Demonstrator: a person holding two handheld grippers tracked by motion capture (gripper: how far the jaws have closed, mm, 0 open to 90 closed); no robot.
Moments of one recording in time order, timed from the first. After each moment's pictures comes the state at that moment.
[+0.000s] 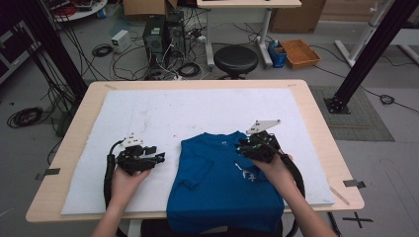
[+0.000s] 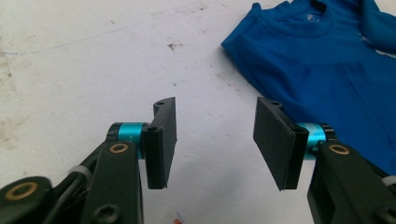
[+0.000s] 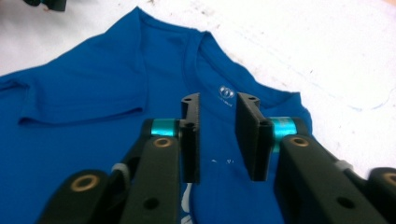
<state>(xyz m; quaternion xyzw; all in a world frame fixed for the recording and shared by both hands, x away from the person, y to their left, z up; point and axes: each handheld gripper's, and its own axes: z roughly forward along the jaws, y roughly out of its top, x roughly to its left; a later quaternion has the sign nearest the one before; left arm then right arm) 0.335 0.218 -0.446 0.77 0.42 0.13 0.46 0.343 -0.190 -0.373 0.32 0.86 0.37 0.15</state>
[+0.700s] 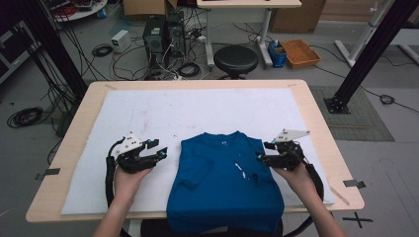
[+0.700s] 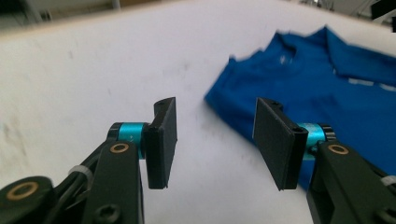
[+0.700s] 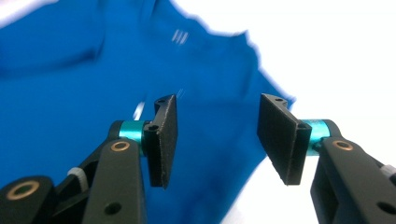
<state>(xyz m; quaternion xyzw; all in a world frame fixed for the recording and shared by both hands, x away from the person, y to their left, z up) 0.325 0.211 -0.429 0.74 0.34 0.20 0.55 0.337 -0.262 -0.401 0.36 0.83 0.39 0.16</state>
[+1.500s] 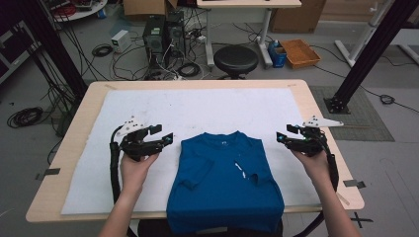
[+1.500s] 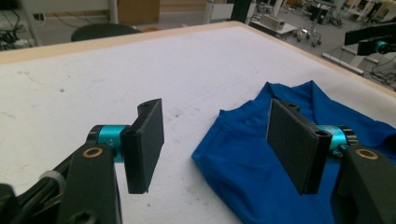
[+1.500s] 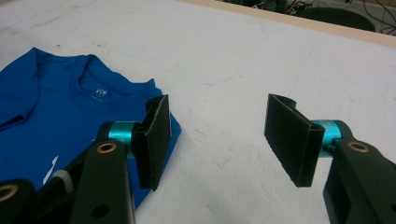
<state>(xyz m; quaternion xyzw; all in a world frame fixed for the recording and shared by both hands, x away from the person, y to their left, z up) 0.348 0.197 -0.397 0.72 0.37 0.17 0.56 0.367 -0.329 -0.395 0.41 0.76 0.46 0.20</state>
